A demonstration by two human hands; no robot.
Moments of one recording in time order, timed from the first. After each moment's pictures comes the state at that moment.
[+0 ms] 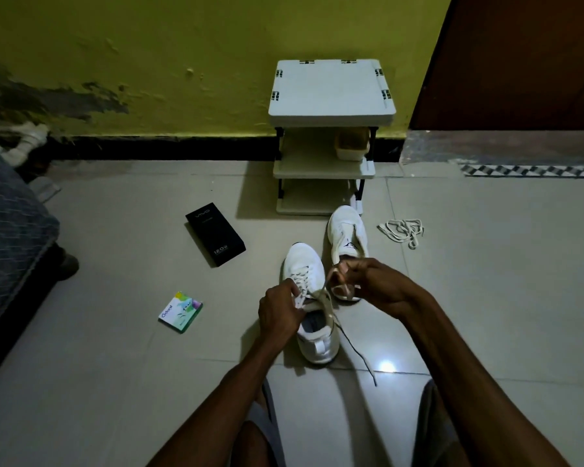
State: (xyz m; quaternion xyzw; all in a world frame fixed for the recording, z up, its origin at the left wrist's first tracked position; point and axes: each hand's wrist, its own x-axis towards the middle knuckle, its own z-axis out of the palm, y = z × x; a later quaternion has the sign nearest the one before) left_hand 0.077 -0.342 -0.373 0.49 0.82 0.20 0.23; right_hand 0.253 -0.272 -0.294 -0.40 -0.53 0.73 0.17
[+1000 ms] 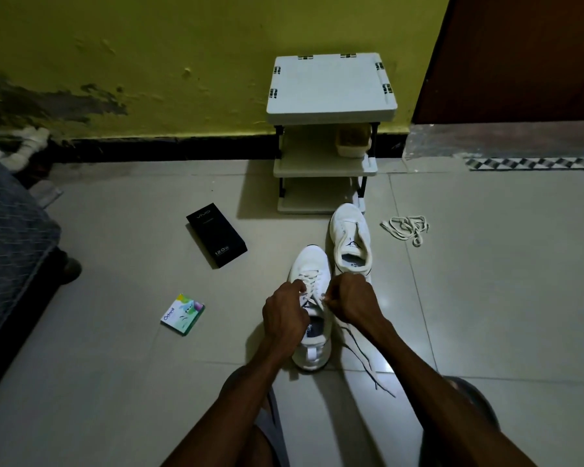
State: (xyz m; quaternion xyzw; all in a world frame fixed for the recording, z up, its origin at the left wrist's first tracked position) left_hand 0.083 -0.345 -0.380 0.55 0.79 0.21 0.17; right_hand 0.218 -0.282 -0.360 -0.57 -0.78 0.25 0.06
